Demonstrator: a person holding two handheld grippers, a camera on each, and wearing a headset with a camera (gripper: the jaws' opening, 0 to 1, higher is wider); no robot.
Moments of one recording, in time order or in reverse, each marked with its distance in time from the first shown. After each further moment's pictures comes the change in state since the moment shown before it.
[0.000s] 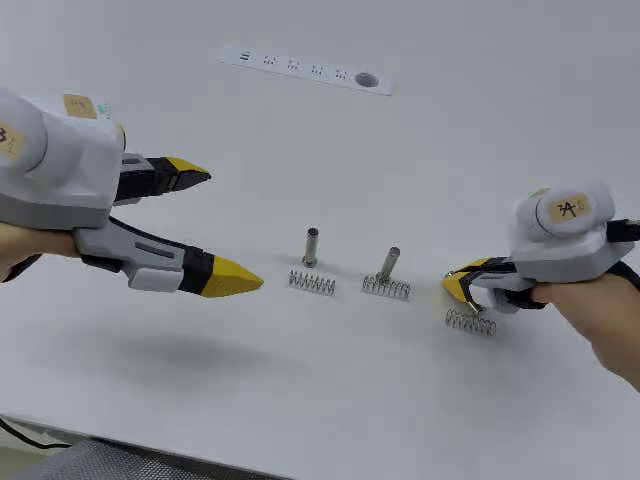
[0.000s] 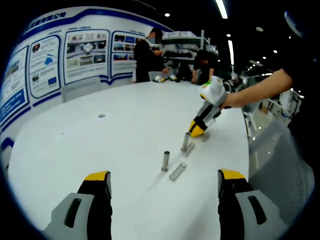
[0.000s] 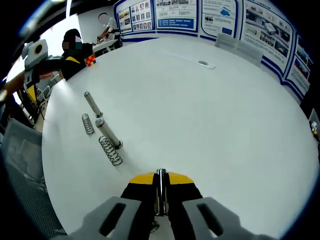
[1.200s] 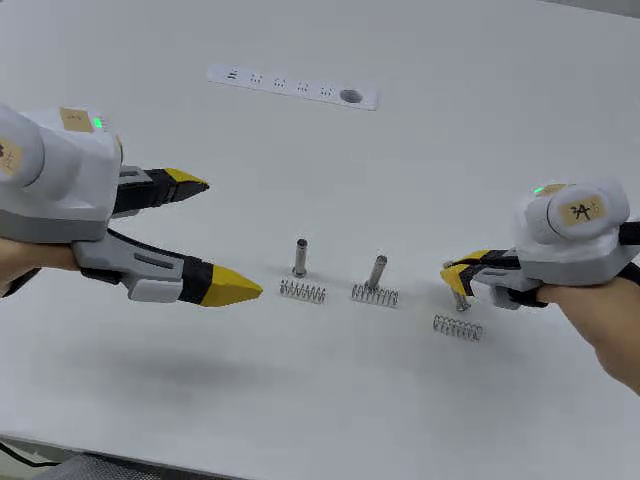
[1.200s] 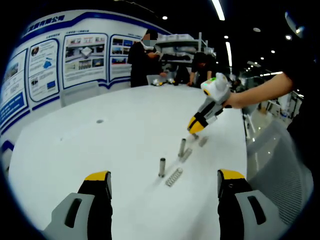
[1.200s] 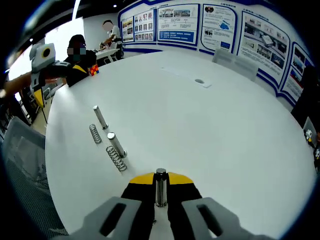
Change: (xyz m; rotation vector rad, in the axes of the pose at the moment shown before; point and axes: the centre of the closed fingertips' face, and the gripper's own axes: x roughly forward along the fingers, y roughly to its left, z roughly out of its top) left arm 0.000 -0.008 0.013 0.017 -0.028 -0.007; right arm -0.035 -0.003 0.021 -0.037 -0.123 -0.040
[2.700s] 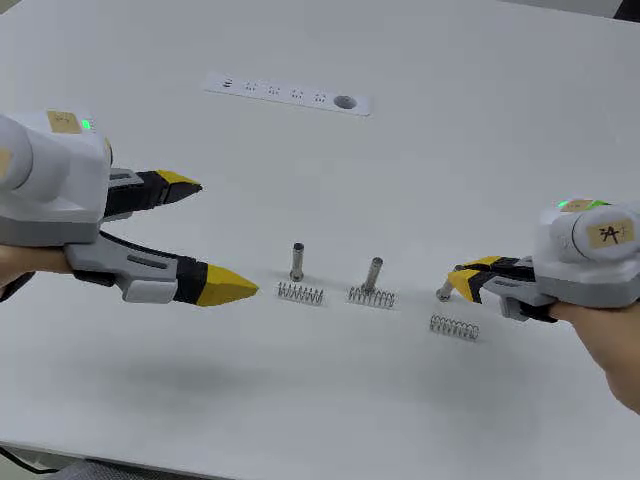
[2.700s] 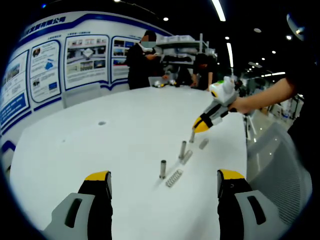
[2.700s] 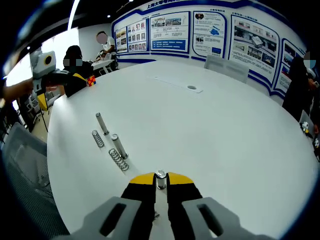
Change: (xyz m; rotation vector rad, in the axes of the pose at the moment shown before) left arm -0.005 0.000 0.005 -0.001 -0.011 0.014; right arm -0.013 -0.002 -0.002 0.058 -0.081 -0.030
